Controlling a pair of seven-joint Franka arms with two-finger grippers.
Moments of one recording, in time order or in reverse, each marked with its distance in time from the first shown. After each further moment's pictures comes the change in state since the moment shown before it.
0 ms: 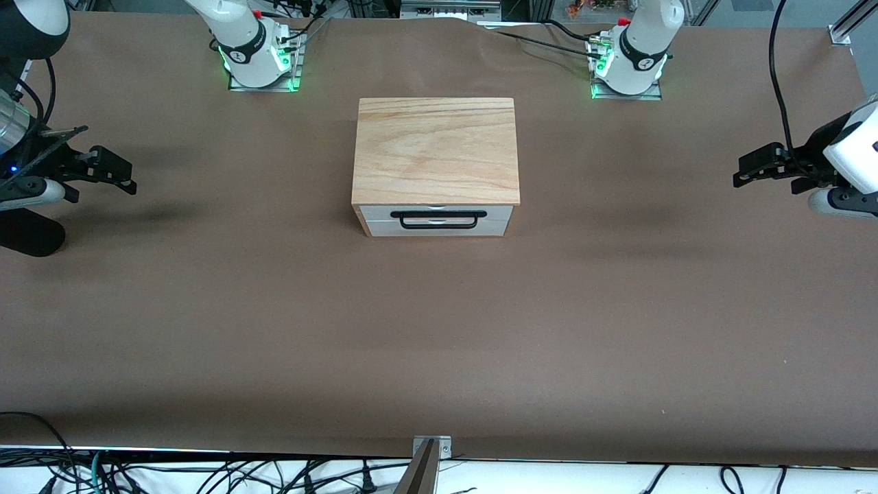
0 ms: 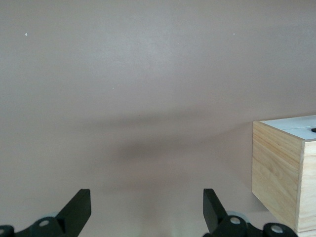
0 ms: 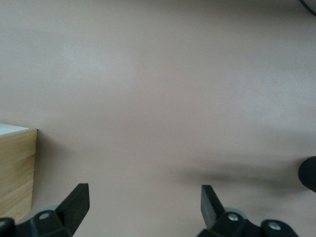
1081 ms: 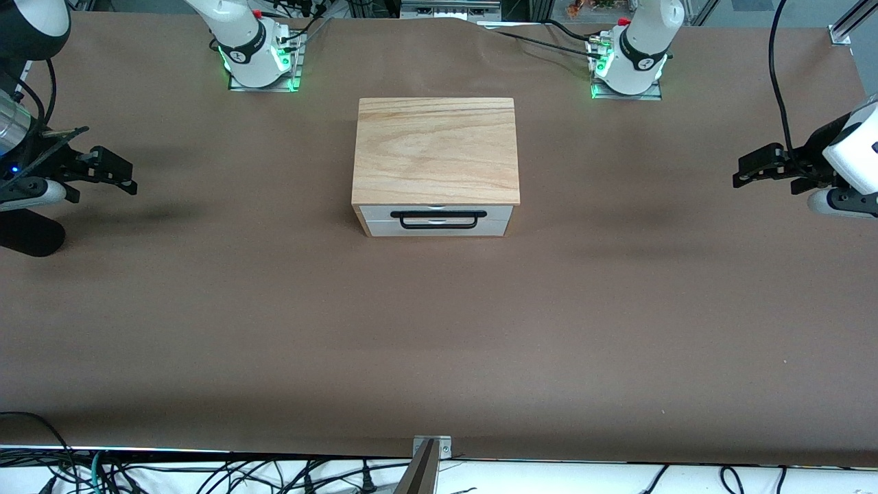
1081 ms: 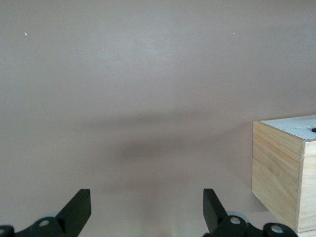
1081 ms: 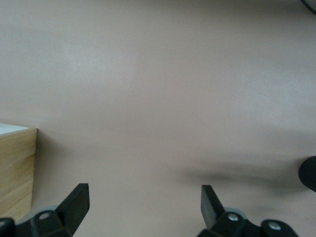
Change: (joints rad) left arm 0.000 0.001 0.000 0.000 0.000 0.000 0.000; right arm 0.000 0.002 0.000 -0.001 0.000 0.000 0.000
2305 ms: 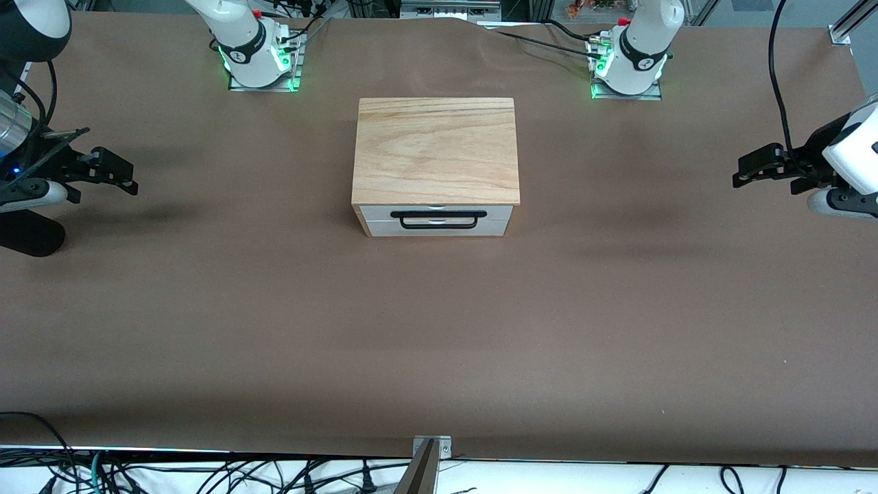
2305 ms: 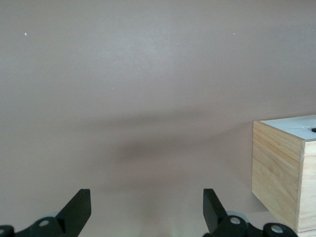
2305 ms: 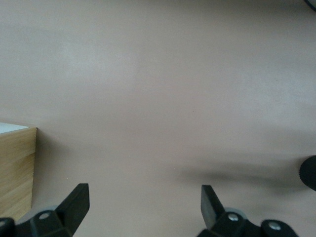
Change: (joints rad) left arm 0.000 0.000 0.000 0.000 0.000 0.000 0.000; right arm 0.000 0.002 0.000 -0.001 0.000 -0.007 0.000
